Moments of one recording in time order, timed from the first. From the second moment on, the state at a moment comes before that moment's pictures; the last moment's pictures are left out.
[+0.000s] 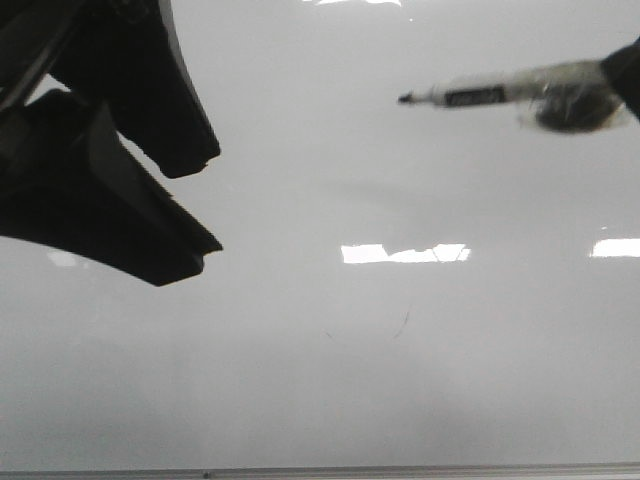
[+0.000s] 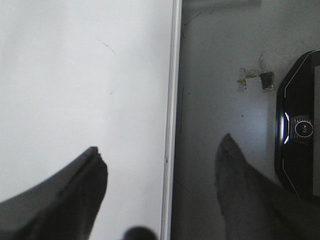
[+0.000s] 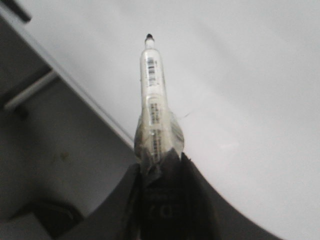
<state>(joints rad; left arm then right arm) -0.95 1.23 -0.92 0.04 0.73 0.62 0.51 0.78 -0.69 0.22 0.60 -0.29</state>
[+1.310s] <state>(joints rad) -0.95 1.23 -0.92 0.04 0.73 0.62 0.40 1.39 -1.14 0.22 0.50 -0.26</state>
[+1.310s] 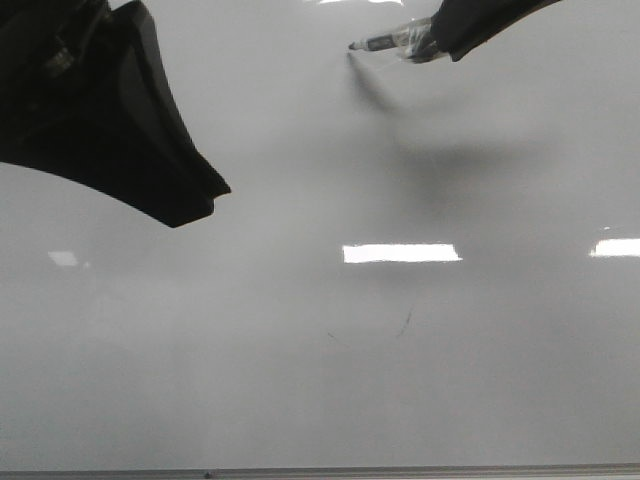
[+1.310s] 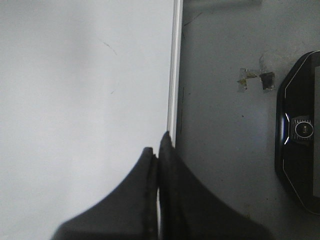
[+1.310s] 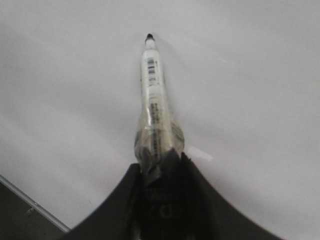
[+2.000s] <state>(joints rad) -0.95 1.23 -0.92 0.04 0.73 0.62 0.48 1.50 -1.08 0.22 0.57 -0.24</state>
